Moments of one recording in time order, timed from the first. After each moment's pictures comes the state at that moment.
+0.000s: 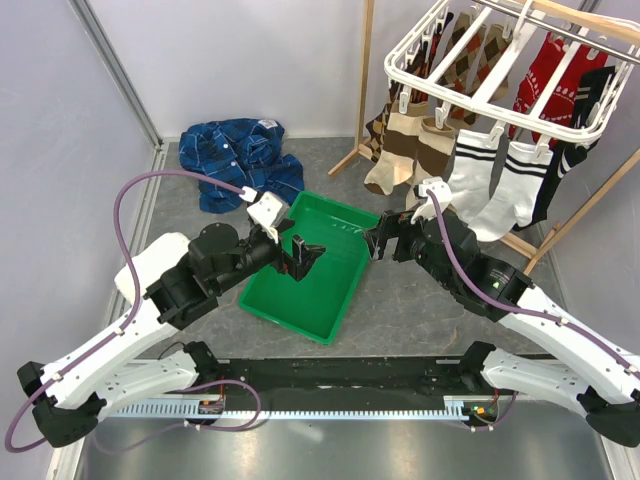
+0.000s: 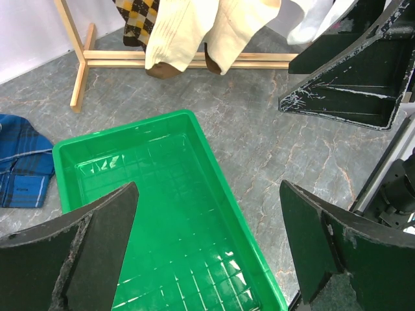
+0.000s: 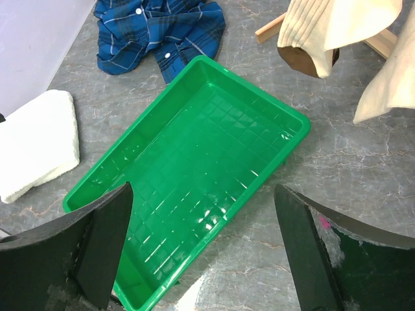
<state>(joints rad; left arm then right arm) -0.88 0.84 0.93 -0.23 -0.05 -0.10 0.85 0.91 0.98 -0.40 0.36 0.46</state>
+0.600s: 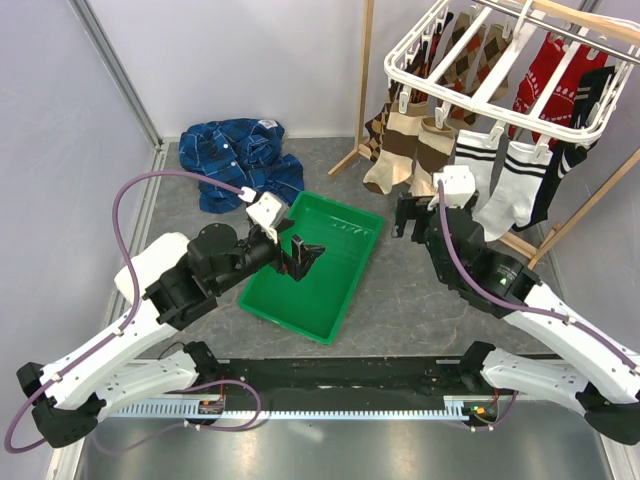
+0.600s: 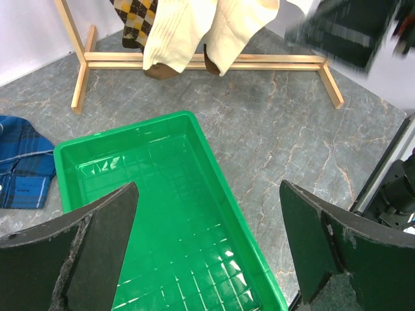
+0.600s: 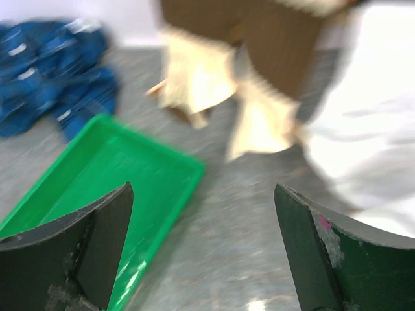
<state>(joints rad) -0.88 0.83 0.93 -0.23 -0.05 -0.10 0.85 0.92 1.05 -0.43 0.71 0.29</state>
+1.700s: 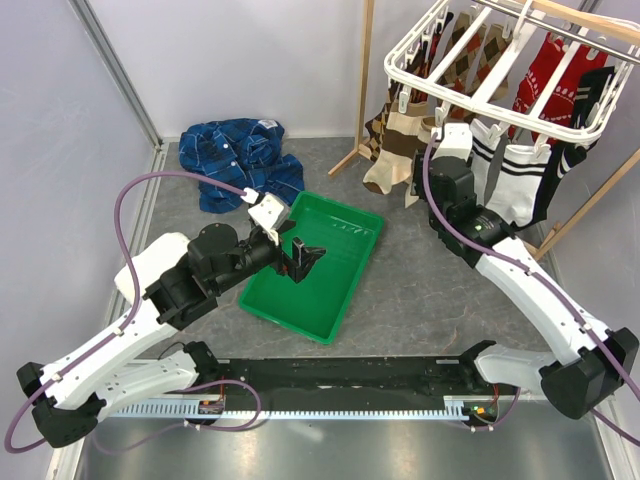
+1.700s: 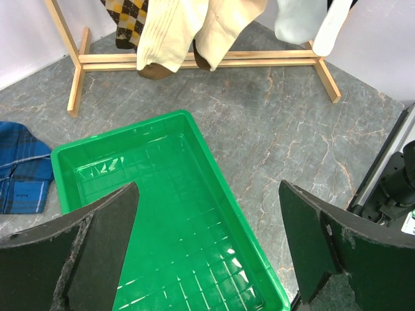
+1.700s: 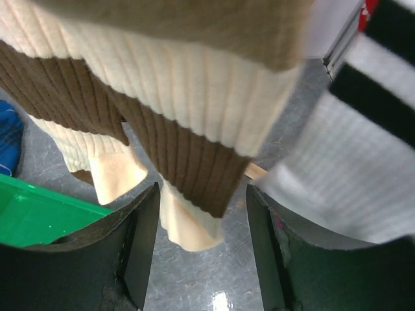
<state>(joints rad) -0.88 0.83 0.93 -0.23 -0.02 -0.08 0.52 1.19 1.18 -0.30 0.65 0.14</state>
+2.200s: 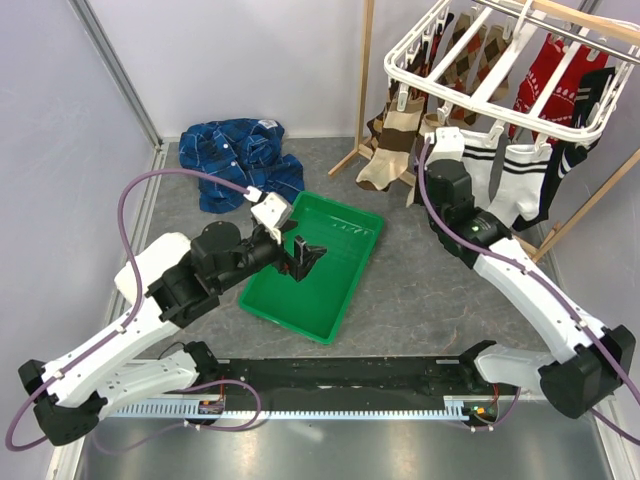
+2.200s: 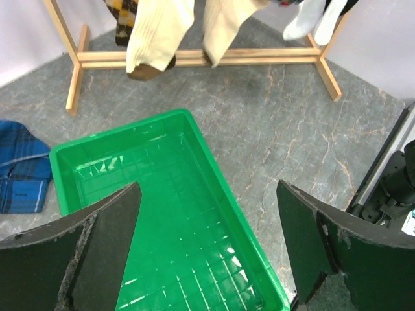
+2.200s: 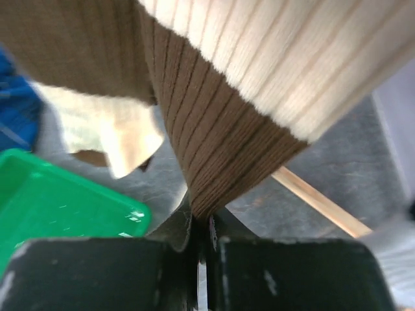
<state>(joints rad) -0.88 0.84 0.93 -0.23 -0.02 -0.08 0.51 1.21 1.14 -0.26 0.54 0.13</state>
